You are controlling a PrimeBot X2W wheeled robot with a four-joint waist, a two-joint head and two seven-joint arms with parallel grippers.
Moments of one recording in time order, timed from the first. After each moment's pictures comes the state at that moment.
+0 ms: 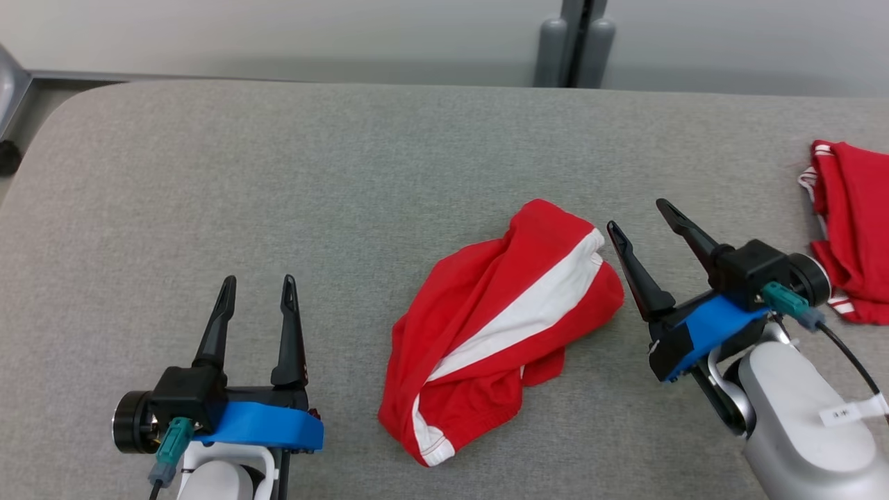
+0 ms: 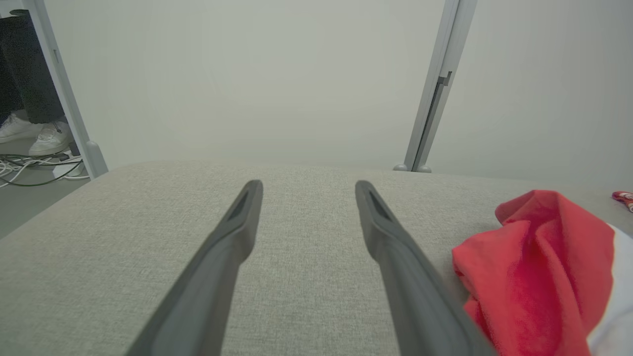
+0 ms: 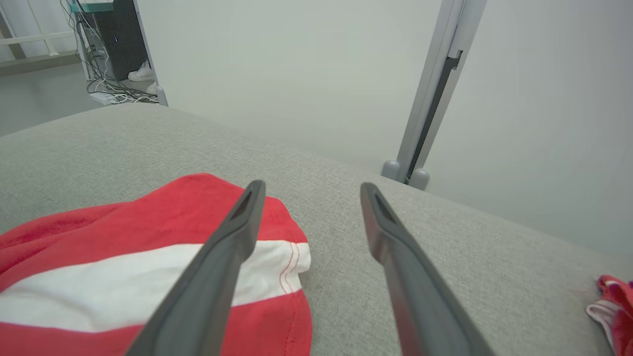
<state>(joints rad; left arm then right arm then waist) -0.12 0.05 -0.11 0.20 -0.16 -0.03 -0.26 -0.48 -0.28 0.35 0.44 0.25 0.13 -0.22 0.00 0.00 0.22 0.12</state>
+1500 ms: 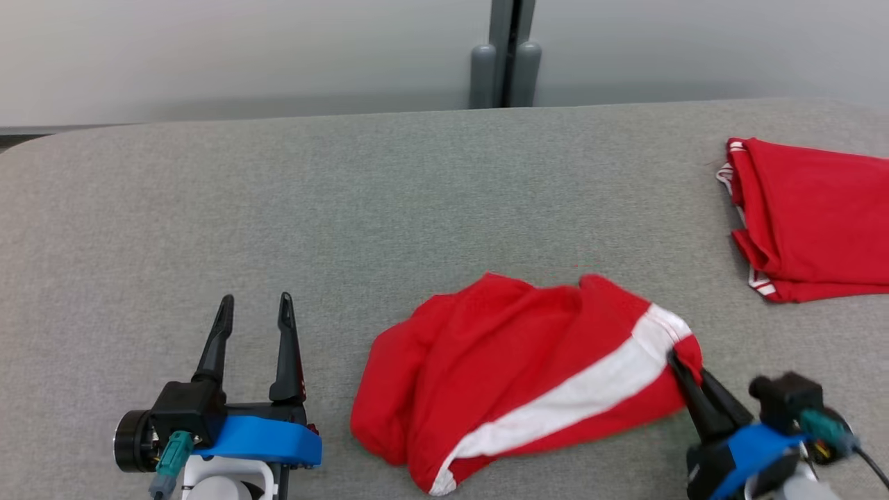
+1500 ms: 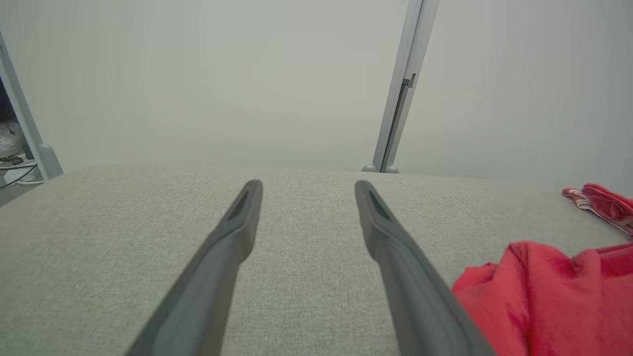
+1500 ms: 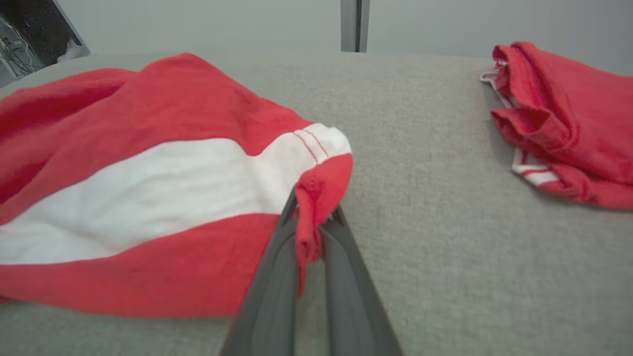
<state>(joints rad) -0.09 0.05 -0.11 0.21 -0.17 -0.02 -0.26 -0.21 -0.33 0.34 0.48 0.41 0.13 -0.26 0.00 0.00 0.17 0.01</state>
